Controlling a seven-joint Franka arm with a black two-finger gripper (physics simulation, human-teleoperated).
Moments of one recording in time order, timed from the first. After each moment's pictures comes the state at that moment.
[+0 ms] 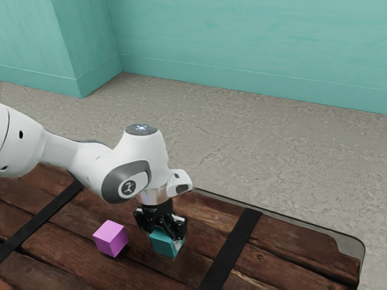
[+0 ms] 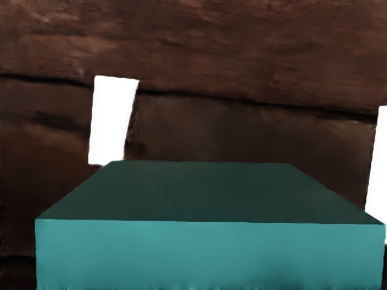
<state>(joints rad) -0.34 0.01 0.01 -2.39 -0.09 2.36 -0.38</state>
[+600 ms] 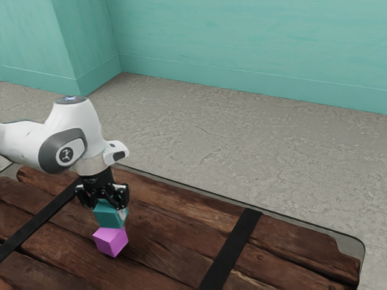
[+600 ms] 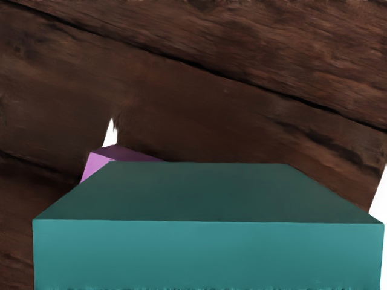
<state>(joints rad) -0.33 -0.24 0.31 -2.51 0.01 2.23 -0.37</state>
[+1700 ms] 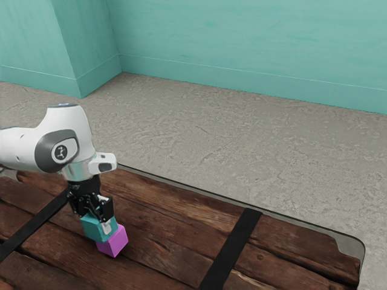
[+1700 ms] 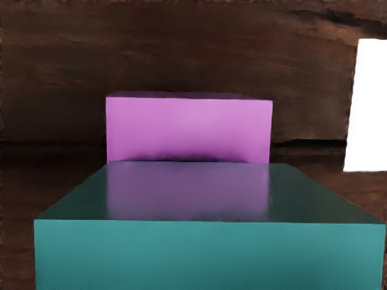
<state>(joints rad) -0.36 -0.20 0.42 -2.51 -0.06 2.13 0.07</state>
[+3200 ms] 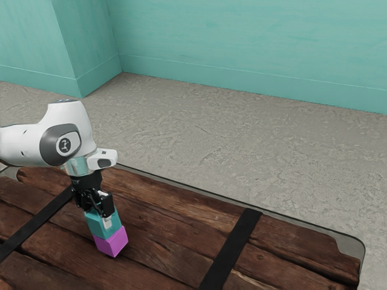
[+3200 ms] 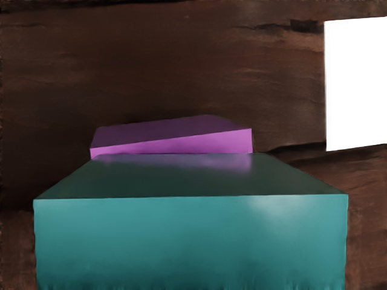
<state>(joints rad) -0.35 -0.14 0.44 -2.45 -0.13 2.10 0.26</state>
